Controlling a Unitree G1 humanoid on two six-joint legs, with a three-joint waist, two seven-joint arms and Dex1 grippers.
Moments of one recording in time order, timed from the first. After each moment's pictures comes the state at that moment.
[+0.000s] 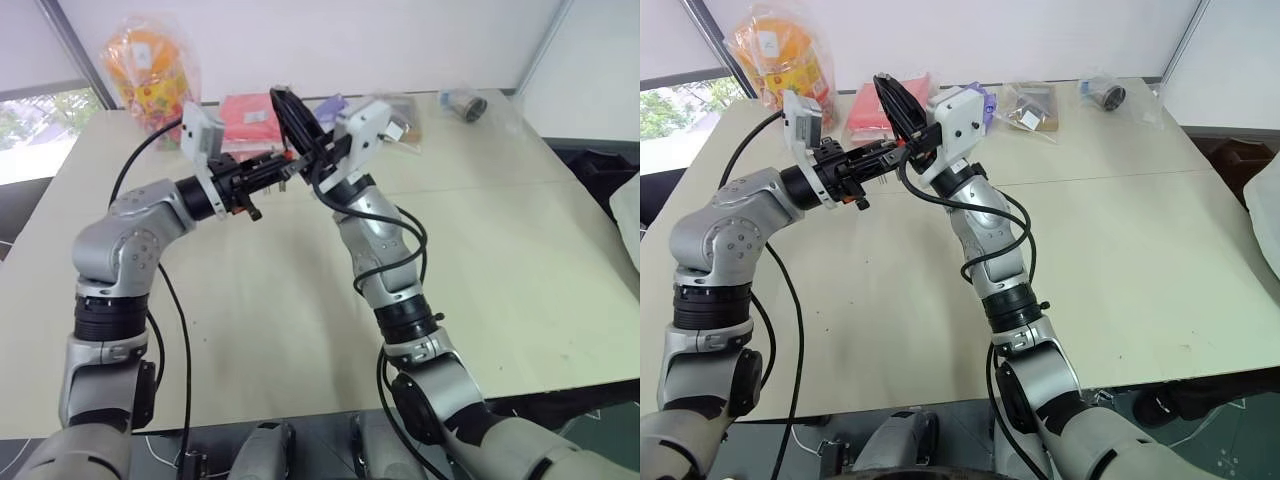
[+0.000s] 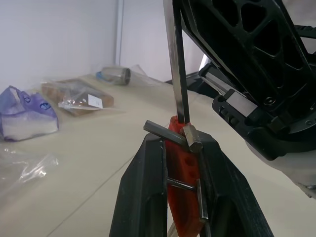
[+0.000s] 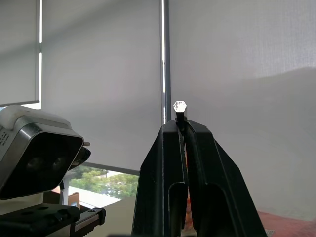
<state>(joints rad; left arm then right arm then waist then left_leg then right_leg) -0.73 0.52 0.12 -0.06 -0.69 0.71 -0.75 -0.83 0.14 0.09 0.24 0.24 -0.16 0.40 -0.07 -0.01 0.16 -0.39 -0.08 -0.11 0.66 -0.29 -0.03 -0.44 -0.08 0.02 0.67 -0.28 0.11</state>
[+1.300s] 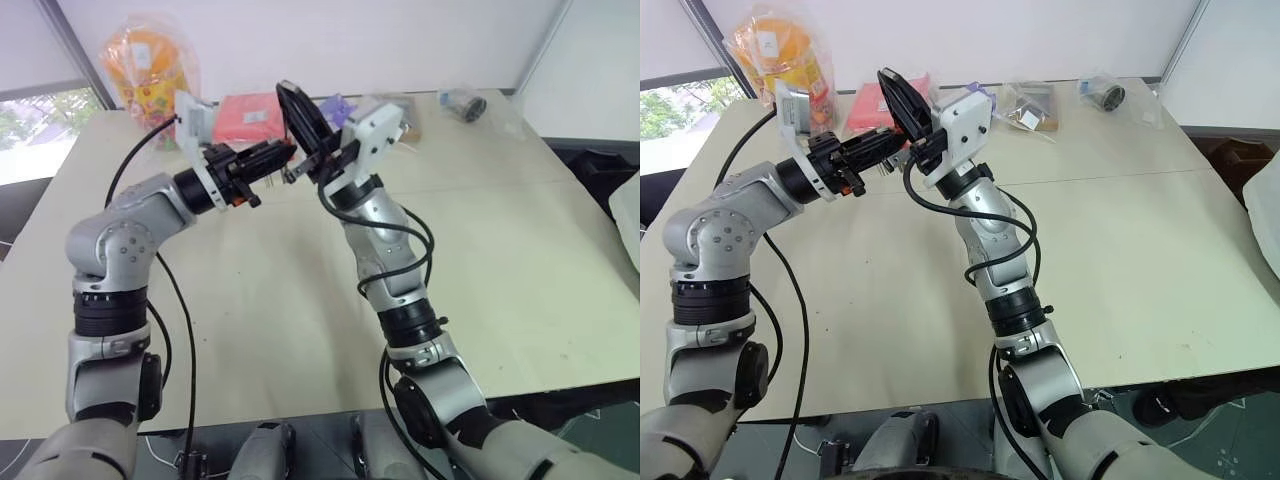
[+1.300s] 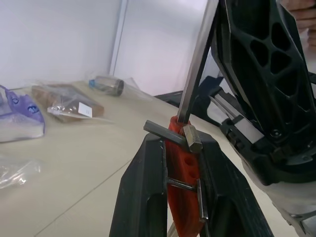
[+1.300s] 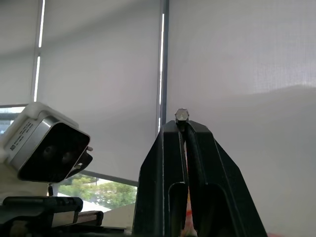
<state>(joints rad) -0.76 0.49 0.18 -0.06 -0.82 0.80 -0.67 -0.80 0.12 0.10 0.19 0.21 -0.20 0.40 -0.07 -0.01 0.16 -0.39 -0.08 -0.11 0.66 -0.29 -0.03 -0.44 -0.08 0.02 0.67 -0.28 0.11</state>
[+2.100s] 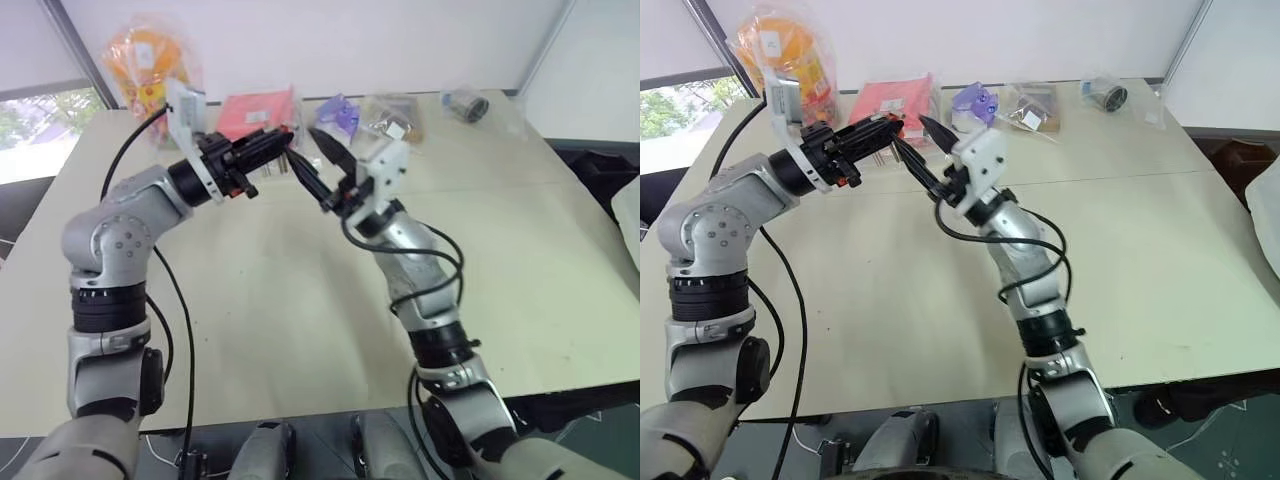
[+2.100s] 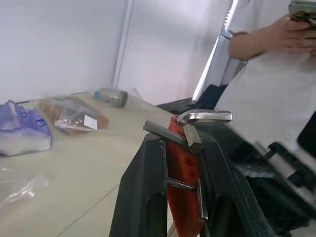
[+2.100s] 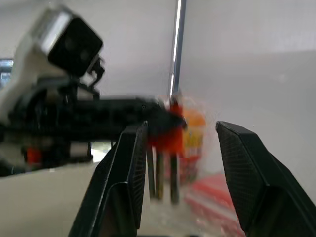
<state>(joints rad) -0.79 0.47 0.20 -0.06 -0.82 0.80 -0.67 -0.57 -0.11 0.09 -0.04 0.26 0.03 0.52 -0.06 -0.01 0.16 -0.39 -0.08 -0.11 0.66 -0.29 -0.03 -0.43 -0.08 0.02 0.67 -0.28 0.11</state>
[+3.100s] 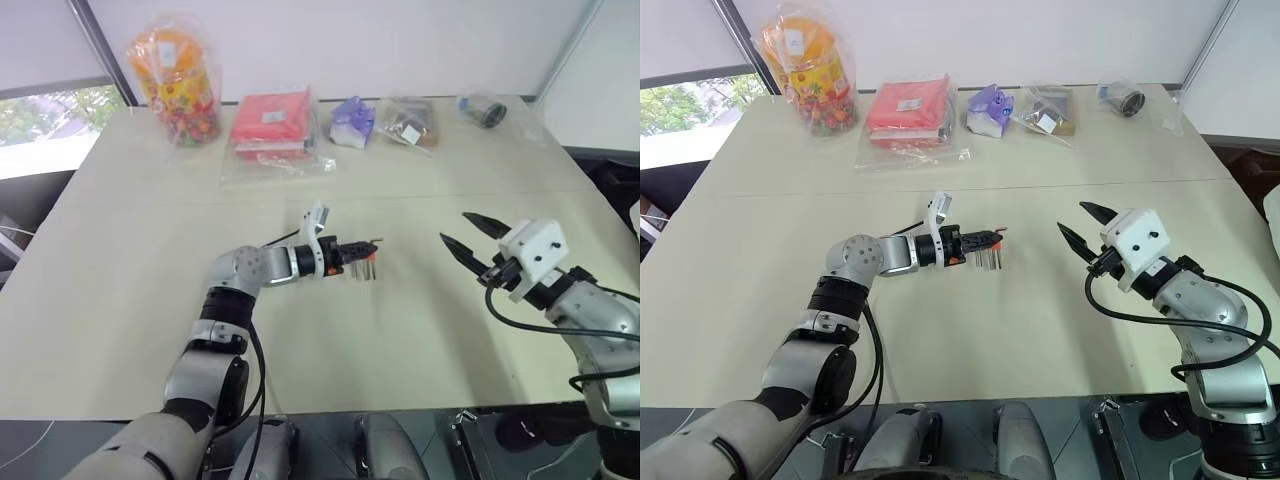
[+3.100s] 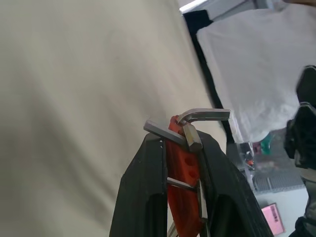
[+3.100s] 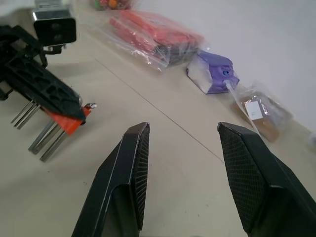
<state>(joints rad) -0.83 0.05 0.08 0.56 -0.74 1.04 -0.56 -0.04 -0.68 -0.25 -0.40 0.26 0.20 0.60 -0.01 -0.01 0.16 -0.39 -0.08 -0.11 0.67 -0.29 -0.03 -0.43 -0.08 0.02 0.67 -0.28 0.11</state>
